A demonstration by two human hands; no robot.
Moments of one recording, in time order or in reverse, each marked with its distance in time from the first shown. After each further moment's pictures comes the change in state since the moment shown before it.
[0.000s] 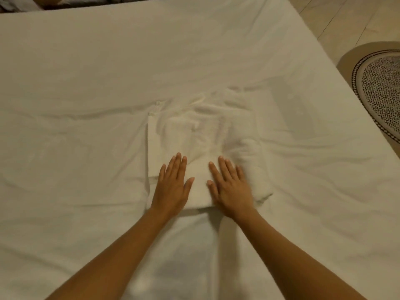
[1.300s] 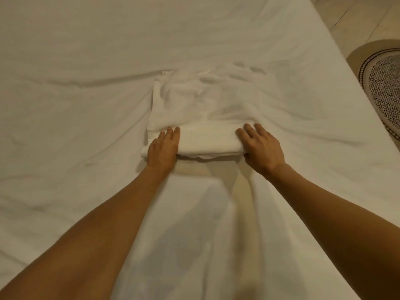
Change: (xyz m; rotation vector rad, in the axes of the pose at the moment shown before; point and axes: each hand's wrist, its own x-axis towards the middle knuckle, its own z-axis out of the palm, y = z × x) left_hand 0.012 -0.002 -0.029 0.157 0.026 -0.106; right_hand -0.001 0.063 -0.064 -0.245 0.196 -0.133
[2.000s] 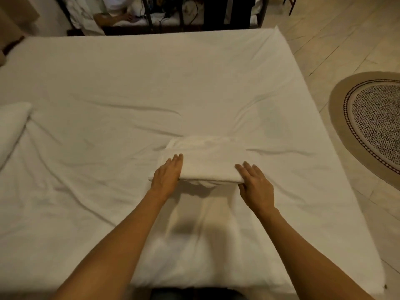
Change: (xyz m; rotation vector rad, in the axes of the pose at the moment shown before) left_hand -0.183 0.058 -0.160 0.017 -0.116 -0.055; right_hand -0.176 -0.040 -0.138 0.323 0.117 0.170
